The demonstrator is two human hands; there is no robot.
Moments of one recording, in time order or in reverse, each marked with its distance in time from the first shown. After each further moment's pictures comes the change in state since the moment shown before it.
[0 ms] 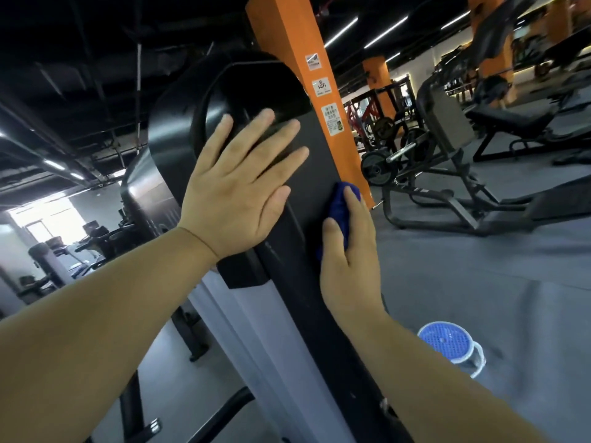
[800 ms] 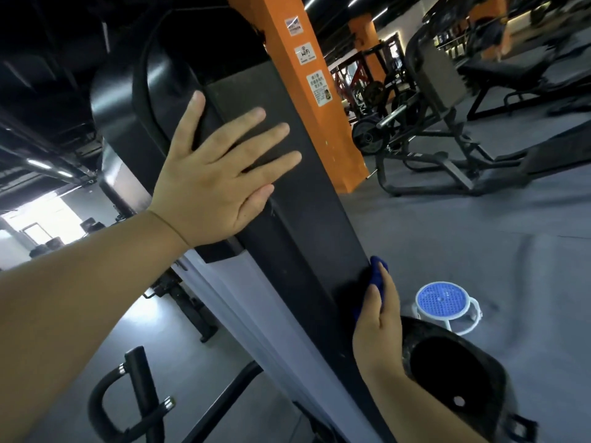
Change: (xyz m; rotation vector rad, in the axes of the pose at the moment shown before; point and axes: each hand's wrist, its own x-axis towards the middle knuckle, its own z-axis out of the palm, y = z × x) left_hand -0.009 0.012 0.005 0.065 -0.027 0.263; right_hand -0.090 0.113 -0.039 0.116 0.225 0.415
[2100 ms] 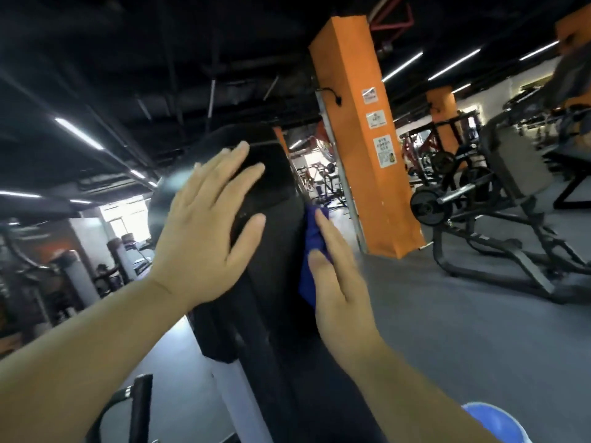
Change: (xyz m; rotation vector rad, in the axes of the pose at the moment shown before) left_hand 0.054 -0.031 -0.030 -0.263 -0.169 -0.757; right_hand 0.092 -0.181 0.063 0.055 -0.669 -0.438
